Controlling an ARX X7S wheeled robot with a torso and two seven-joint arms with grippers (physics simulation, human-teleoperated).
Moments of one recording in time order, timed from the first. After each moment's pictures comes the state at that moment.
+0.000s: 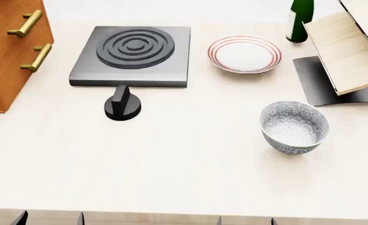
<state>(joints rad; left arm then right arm) 0.00 0.00 0.00 0.00 0.00 0.00 0.00 0.00 0.00 0.00 0.00 0.00 0.00 0.00</state>
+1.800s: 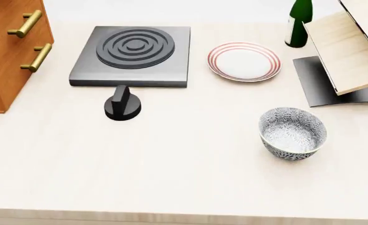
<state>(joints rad) -0.11 -0.39 -0.71 0.74 -0.91 -0.28 -0.01 0.31 0.62 1.26 -0.68 1.17 1.16 -0.07</state>
